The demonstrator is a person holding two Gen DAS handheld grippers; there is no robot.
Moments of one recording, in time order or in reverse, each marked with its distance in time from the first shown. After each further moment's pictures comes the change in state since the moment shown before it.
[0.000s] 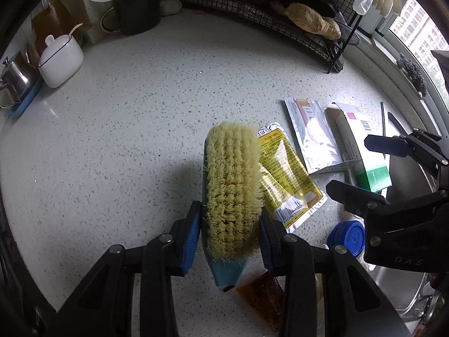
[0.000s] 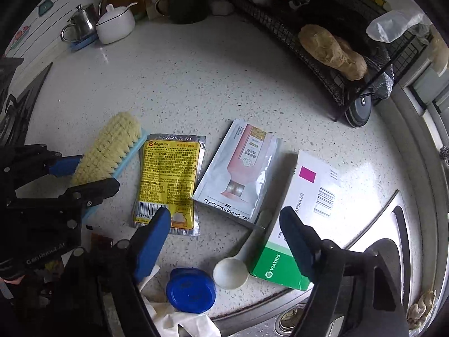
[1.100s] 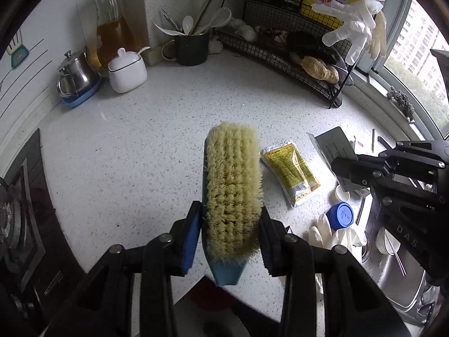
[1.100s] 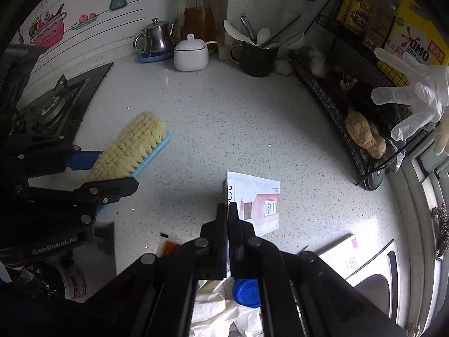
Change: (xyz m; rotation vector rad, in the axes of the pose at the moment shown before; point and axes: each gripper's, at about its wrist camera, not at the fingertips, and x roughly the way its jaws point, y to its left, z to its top) left arm -0.105 0.035 -0.067 -0.073 -0.194 0.056; right arm -0.078 0.107 -0.009 -0.178 -0.231 0.056
